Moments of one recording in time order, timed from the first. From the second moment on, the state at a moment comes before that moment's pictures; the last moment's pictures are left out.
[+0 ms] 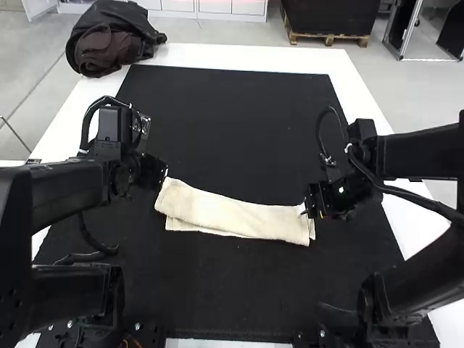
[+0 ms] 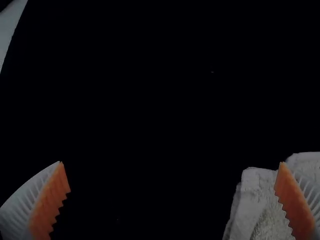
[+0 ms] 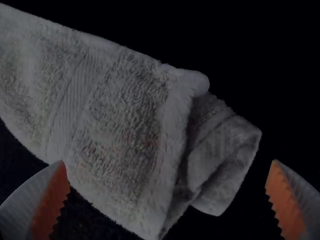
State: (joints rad) left arm 0.01 0.99 0.36 0.04 0.00 0.24; right arm 0.08 1.29 0.56 -0.46 -0.37 -0.20
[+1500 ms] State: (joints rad) left arm 0.01 0.93 0.41 0.01 0.00 0.24; right arm 0.12 1.45 0.53 -0.20 -0.28 -0.17
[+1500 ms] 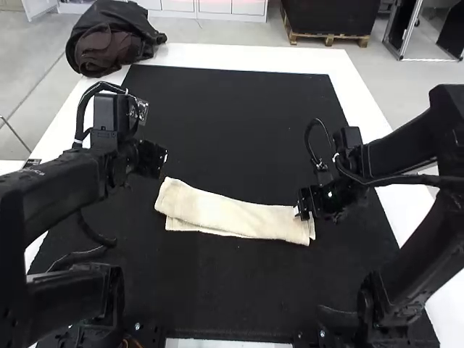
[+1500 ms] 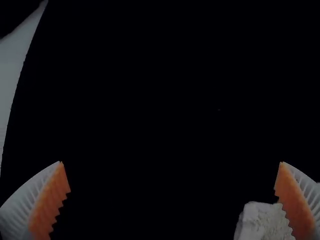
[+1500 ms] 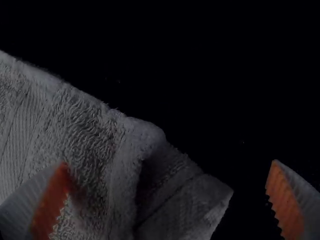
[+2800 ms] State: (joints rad) left arm 0.01 0.90 0.41 0.01 0.00 0.24; right arm 0.12 1.37 0.57 -0.31 -0.30 -0.14
